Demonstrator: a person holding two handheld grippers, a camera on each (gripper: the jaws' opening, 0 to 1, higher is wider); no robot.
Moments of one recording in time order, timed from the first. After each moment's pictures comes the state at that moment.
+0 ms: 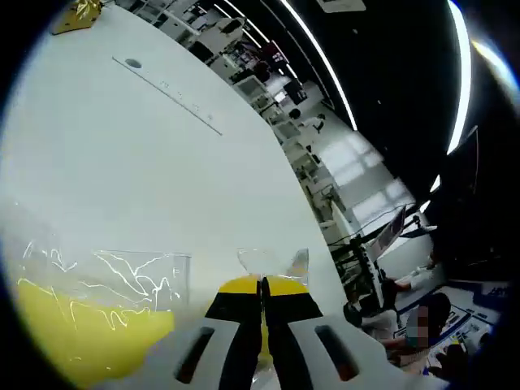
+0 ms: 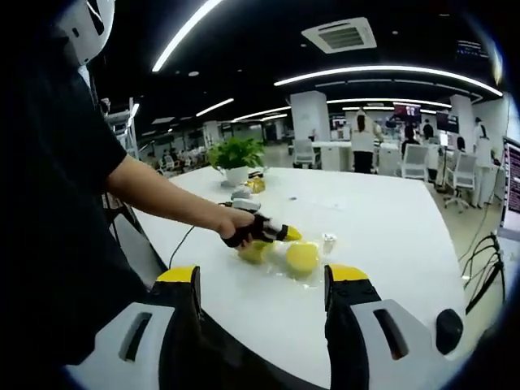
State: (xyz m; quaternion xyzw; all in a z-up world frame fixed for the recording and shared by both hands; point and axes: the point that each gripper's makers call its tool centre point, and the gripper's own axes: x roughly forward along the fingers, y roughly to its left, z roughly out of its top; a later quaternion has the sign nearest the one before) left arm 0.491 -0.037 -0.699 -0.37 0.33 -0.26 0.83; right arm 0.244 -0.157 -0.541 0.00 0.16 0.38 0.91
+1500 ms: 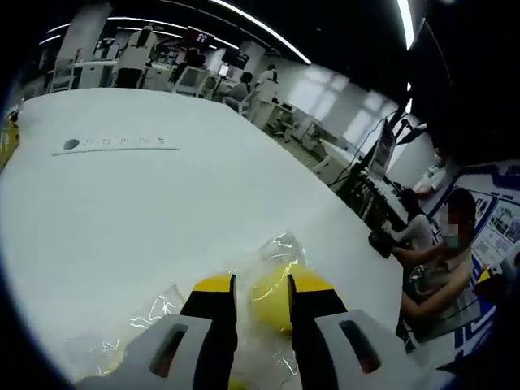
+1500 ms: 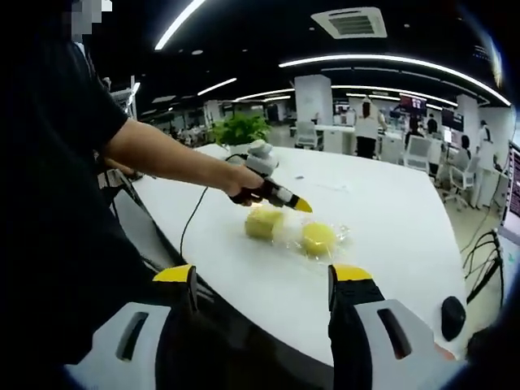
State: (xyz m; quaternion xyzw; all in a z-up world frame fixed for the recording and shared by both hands) left arm 0.482 -0.015 -0.681 -0.11 0.33 -0.36 0.86; right arm 0.218 -0.127 -0.565 -0.06 0.20 0.38 0.90
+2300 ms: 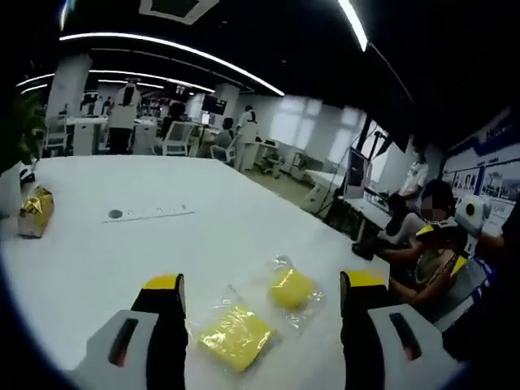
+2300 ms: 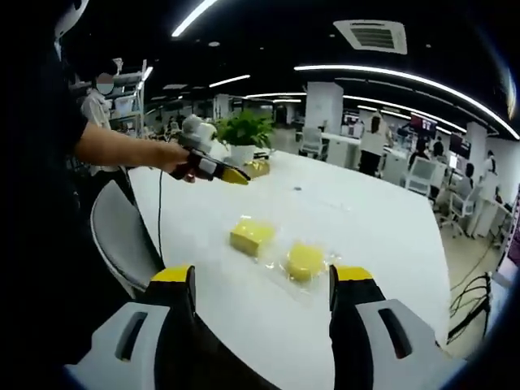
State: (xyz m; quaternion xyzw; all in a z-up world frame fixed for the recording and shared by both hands) left arm 0.424 0.093 -0.561 -0.11 0.17 -0.39 0.90; right arm 0.273 -0.125 -0.546 -0.10 0.18 0.38 0.90
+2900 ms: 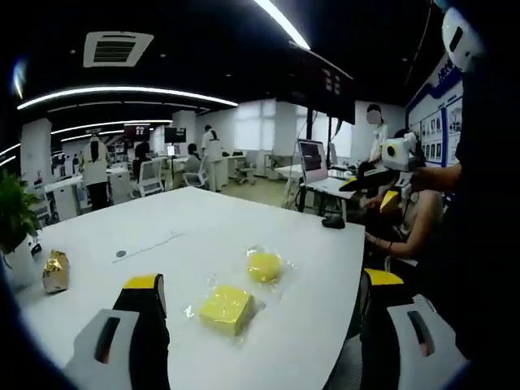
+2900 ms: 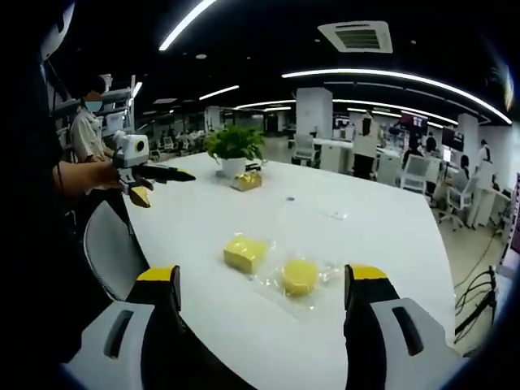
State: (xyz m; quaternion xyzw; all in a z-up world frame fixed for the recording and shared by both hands) left arm 0.303 0.113 -0.535 0.03 0.13 -0.45 0.88; right arm 0.292 -0.116 -0.537 -0.07 0.16 0.37 0.91
